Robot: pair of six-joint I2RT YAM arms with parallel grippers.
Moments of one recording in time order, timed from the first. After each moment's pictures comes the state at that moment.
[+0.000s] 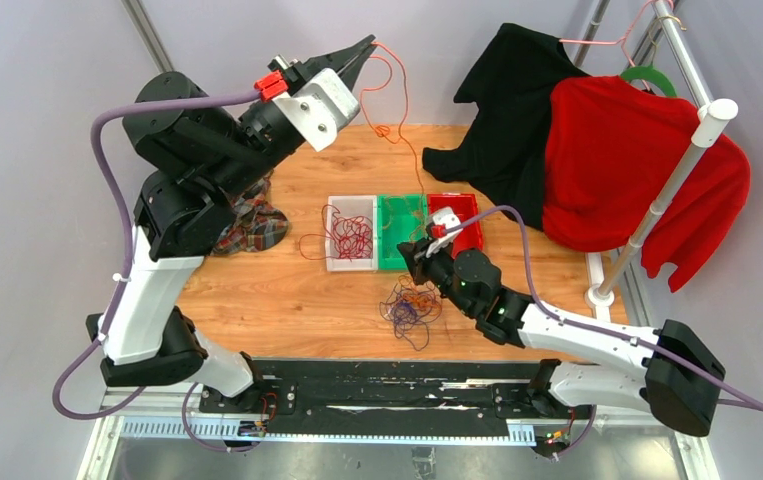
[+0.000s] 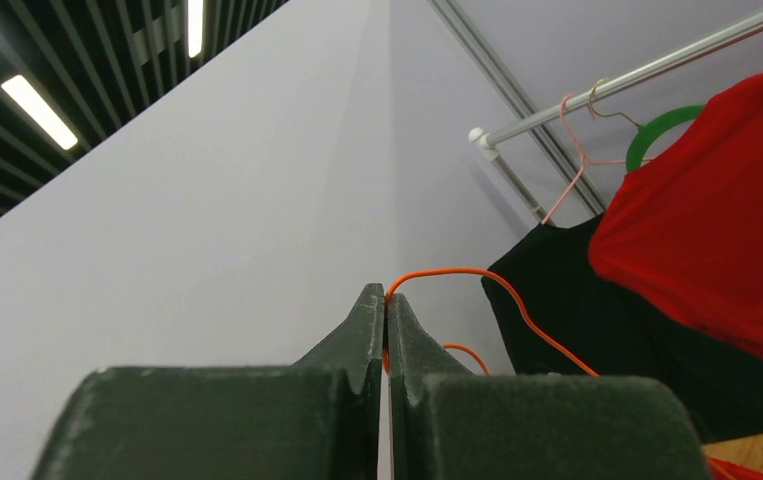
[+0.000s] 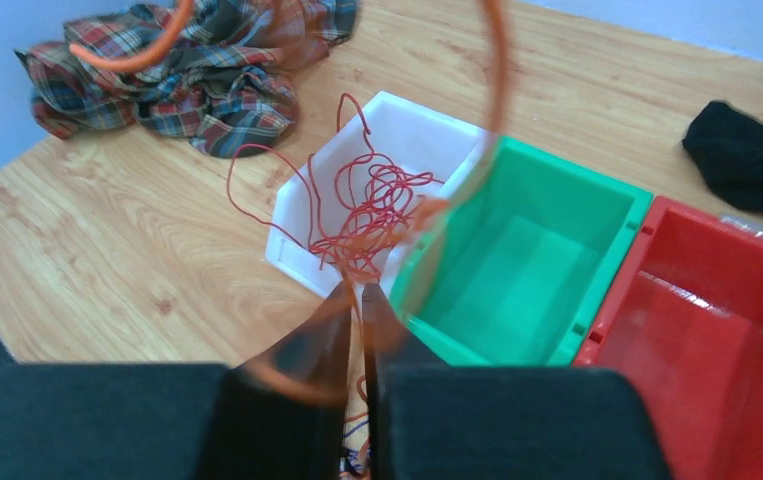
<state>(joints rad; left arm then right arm) -0.95 1.46 2.31 -0.45 0.02 0.79 0.99 1.13 0.60 0.44 0.31 0.13</state>
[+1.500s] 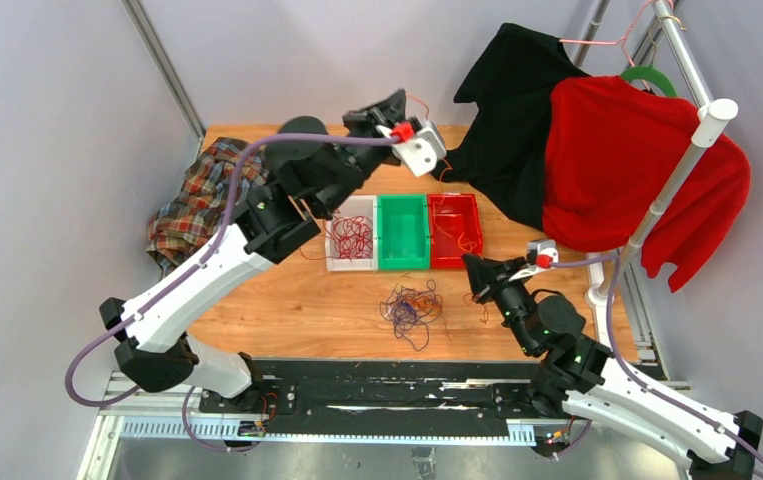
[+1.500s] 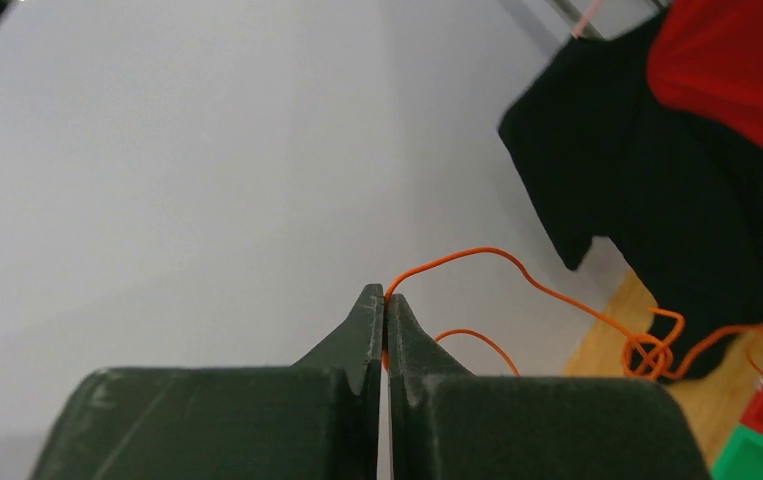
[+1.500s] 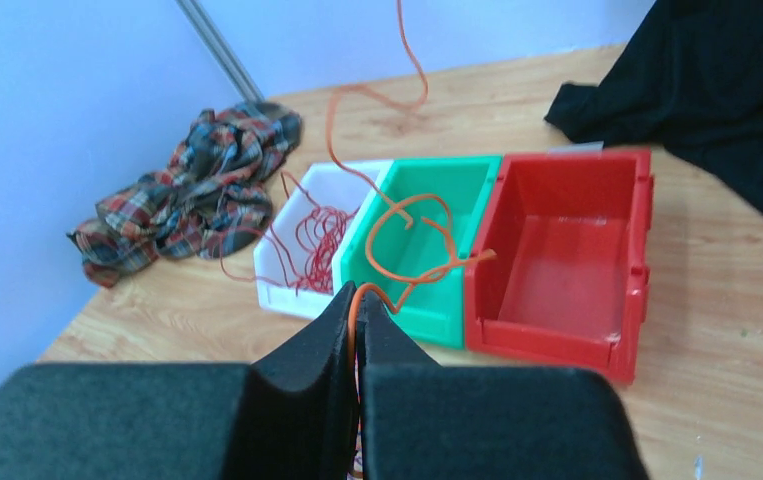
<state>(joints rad) -0.96 1.40 1.78 -0.12 -0.23 0.98 0.99 0.43 0.33 0.17 0.54 0.35</state>
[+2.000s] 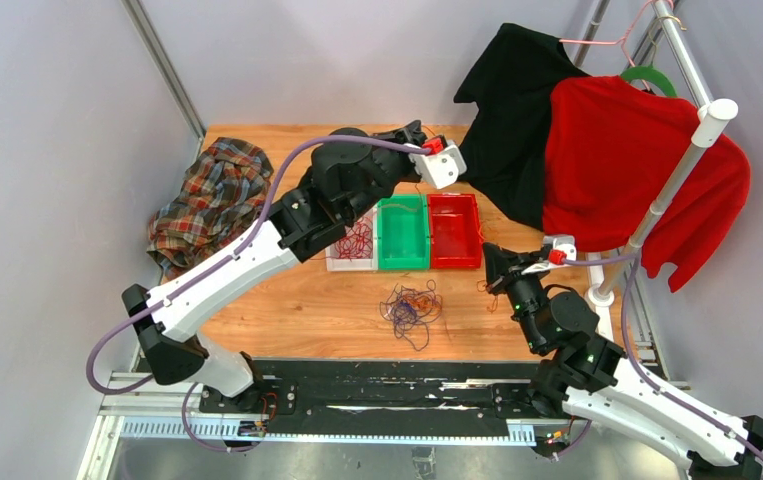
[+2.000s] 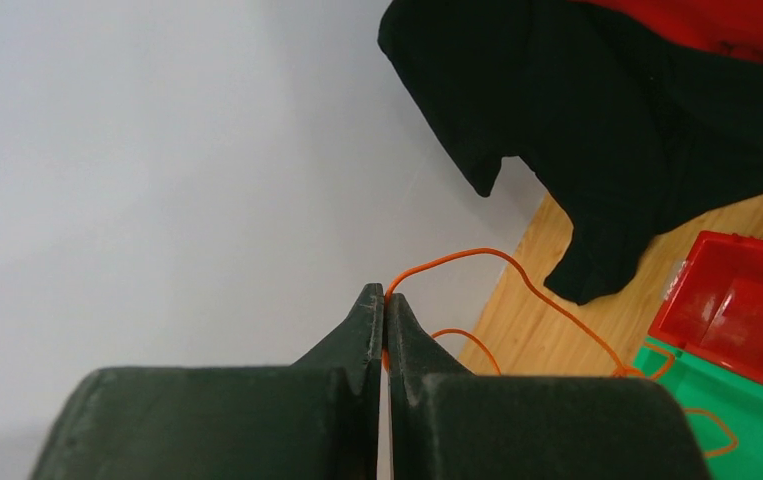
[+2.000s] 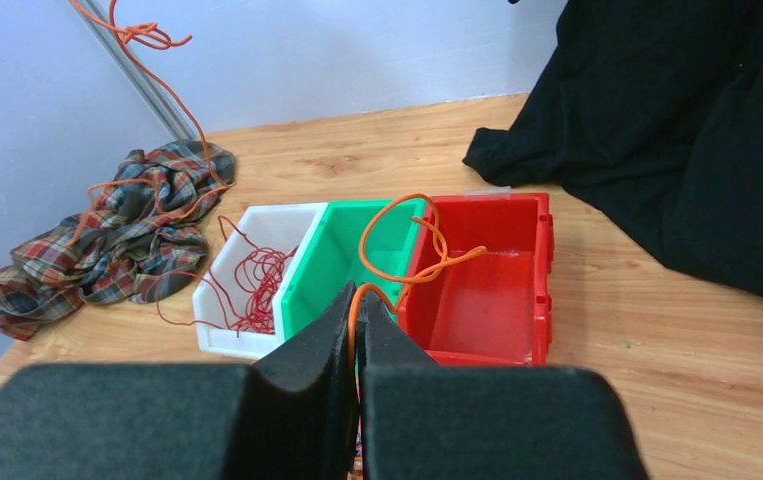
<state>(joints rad) -0.96 1.45 1.64 -0.13 -0.24 0.93 0.99 0.41 0.45 0.08 0.69 0.24</state>
